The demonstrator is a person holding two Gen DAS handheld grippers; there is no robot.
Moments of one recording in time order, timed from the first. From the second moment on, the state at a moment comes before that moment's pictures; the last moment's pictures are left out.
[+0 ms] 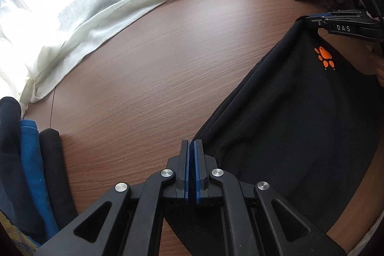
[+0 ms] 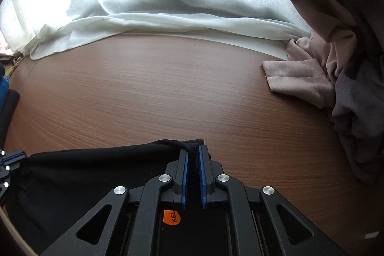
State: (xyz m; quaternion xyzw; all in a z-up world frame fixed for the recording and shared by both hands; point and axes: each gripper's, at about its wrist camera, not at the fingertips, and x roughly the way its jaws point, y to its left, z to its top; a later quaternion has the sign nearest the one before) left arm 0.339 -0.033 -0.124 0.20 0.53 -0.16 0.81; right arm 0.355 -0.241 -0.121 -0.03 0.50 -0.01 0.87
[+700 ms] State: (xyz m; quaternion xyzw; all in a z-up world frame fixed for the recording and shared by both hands) left arm 0.332 -0.001 -0.082 0.15 0.48 -0.07 0.86; right arm 0.308 -0.224 -0.082 -0.03 0.45 -0.06 0.89
